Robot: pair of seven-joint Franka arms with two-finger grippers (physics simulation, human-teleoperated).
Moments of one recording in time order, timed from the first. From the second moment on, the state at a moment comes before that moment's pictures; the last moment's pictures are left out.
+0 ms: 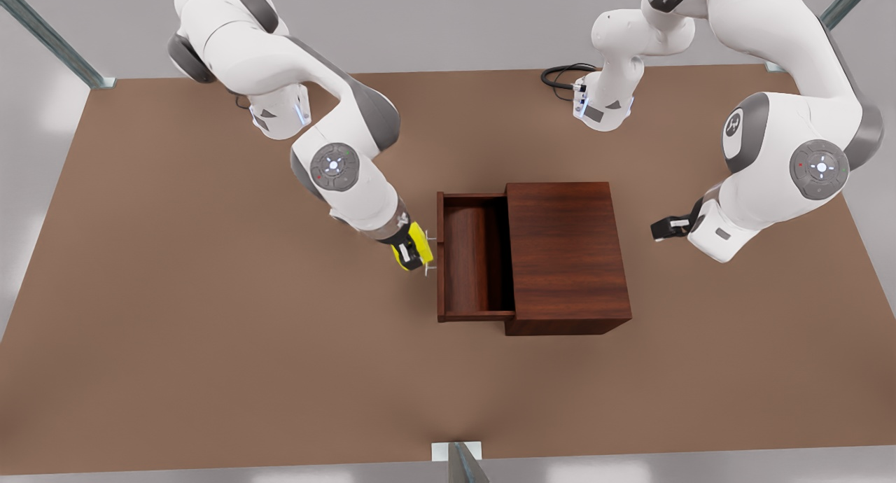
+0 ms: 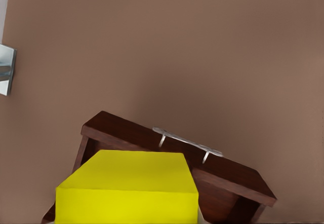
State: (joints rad) left arm -0.06 0.32 -0.09 -1.26 0.01 1.42 -0.24; right arm 0.31 0.57 0.42 -1.12 -0.02 1.78 1.91
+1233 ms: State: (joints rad) left arm -0.32 0.33 -0.10 -1.29 -0.04 1.41 -0.36; right arm -0.08 0.56 0.26 -1.02 -0.06 1.64 2.45
